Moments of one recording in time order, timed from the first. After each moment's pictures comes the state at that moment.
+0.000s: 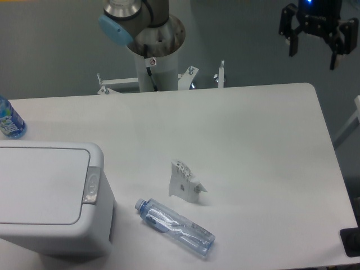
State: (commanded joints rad) arm 2.90 -1.62 -1.40 -1.37 1.43 1.68
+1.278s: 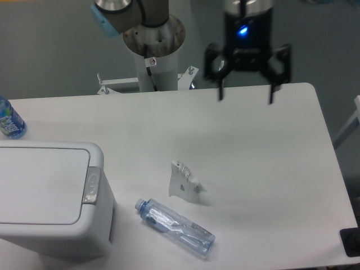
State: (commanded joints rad) arm 2.41 -1.70 -1.37 -1.14 1.42 0.49
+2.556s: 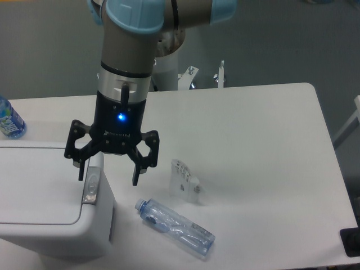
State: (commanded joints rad) arm 2.24 -1.85 -1.32 -1.03 1.19 0.08
